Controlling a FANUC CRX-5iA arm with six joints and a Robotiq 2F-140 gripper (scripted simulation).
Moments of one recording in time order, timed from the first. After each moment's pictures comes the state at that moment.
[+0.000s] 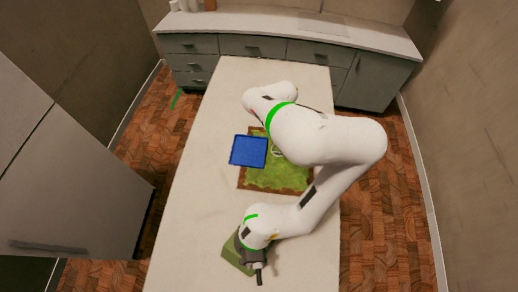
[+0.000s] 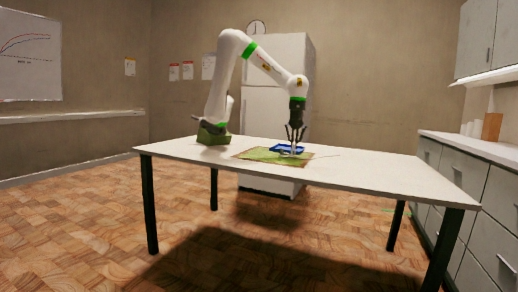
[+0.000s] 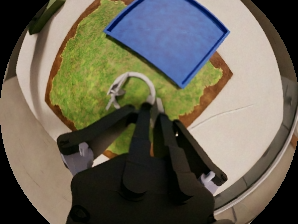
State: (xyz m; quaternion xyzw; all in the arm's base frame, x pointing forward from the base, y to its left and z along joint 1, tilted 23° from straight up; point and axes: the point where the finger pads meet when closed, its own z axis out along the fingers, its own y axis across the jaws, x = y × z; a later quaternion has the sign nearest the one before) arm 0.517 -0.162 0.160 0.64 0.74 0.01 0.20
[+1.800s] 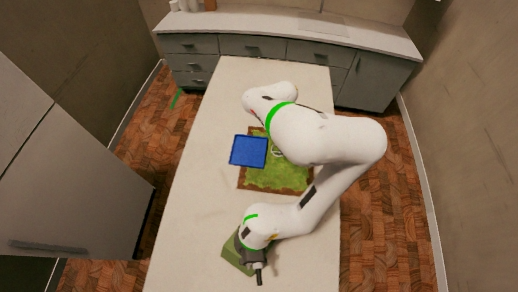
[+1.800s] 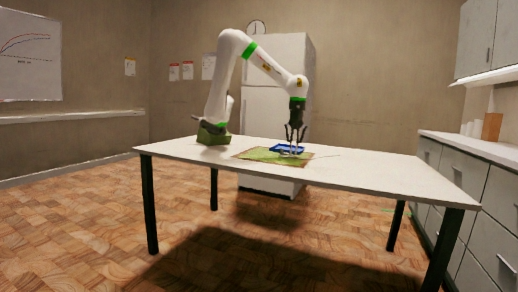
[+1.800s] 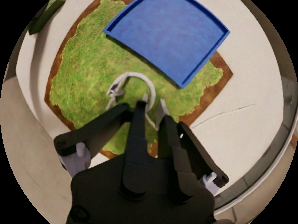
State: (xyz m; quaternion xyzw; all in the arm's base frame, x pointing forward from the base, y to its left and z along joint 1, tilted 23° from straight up) arm 0.518 -0.163 0.159 0.64 0.74 0.01 0.20
